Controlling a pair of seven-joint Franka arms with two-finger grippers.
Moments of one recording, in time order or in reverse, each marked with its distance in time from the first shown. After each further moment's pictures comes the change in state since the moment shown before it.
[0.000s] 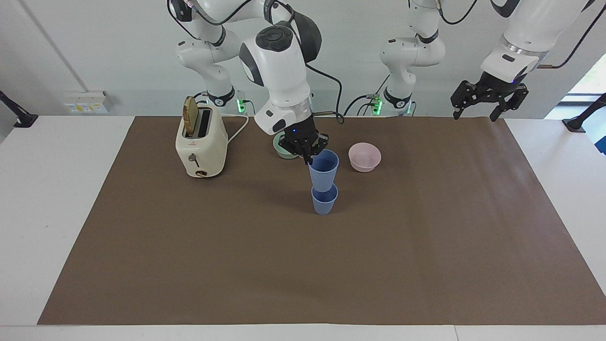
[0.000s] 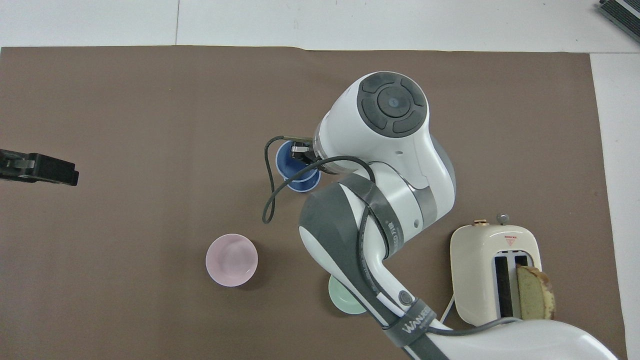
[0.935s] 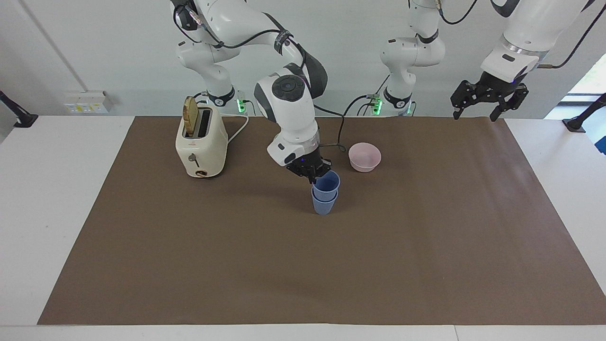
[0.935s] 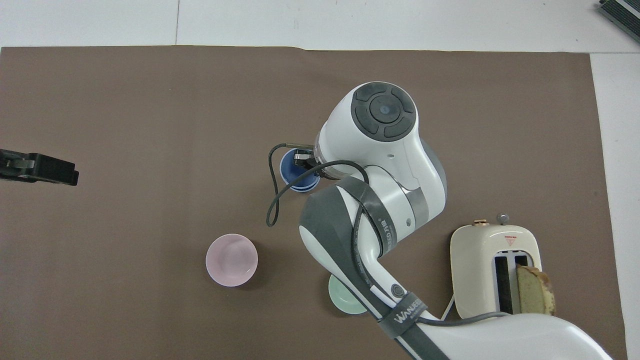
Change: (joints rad) left arm 0.000 0.000 0.000 0.000 0.000 0.000 0.000; right arm 0.000 0.009 -0.002 -0.123 0.000 0.114 -0.011
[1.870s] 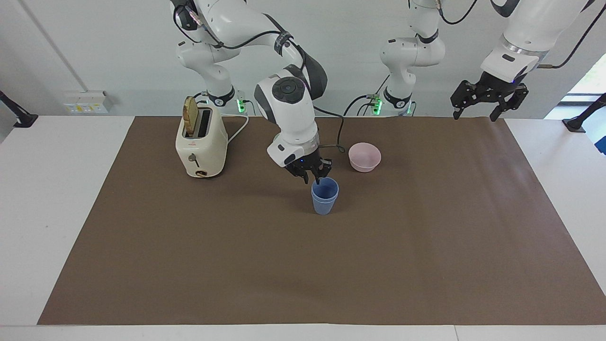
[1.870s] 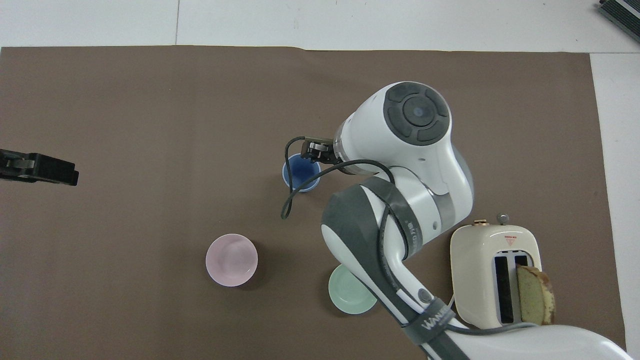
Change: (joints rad) left arm 0.000 0.000 0.000 0.000 0.000 0.000 0.000; right arm -0.056 -0.093 -0.009 0.009 -0.002 -0.065 -0.003
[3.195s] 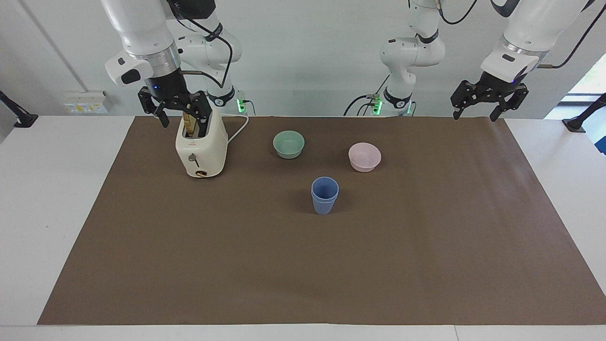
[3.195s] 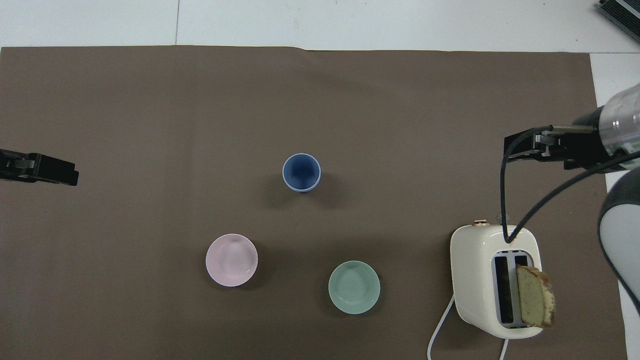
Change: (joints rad) left arm 0.000 0.000 0.000 0.000 0.000 0.000 0.000; right arm -0.363 -0.295 -0.011 0.018 -0.110 -0.414 -0.435
